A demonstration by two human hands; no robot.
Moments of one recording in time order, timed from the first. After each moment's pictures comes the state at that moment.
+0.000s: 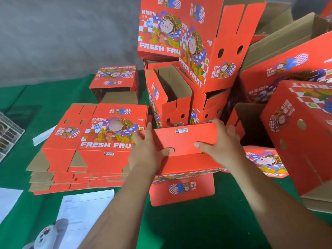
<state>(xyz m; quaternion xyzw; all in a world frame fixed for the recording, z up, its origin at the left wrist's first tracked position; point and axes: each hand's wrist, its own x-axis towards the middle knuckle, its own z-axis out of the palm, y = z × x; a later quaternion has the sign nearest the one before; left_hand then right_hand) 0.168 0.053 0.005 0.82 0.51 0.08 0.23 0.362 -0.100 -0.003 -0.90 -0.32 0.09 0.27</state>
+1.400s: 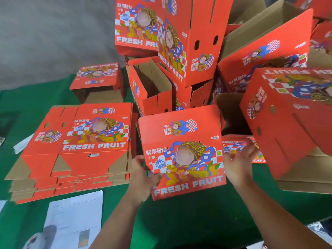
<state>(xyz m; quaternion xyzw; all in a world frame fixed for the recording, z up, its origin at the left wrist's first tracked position) 0.138 0.006 -0.093 0.68 0.40 0.17 0.59 0.375 -0.195 -0.088 -0.87 -0.10 0.02 0.48</state>
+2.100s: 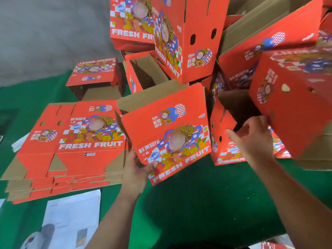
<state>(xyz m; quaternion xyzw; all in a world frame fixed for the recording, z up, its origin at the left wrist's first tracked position) 0.157 0.017 -0.093 0.62 0.37 0.28 0.63 0.450 -0.198 -0.039 -0.88 -0.29 -0.16 0.34</state>
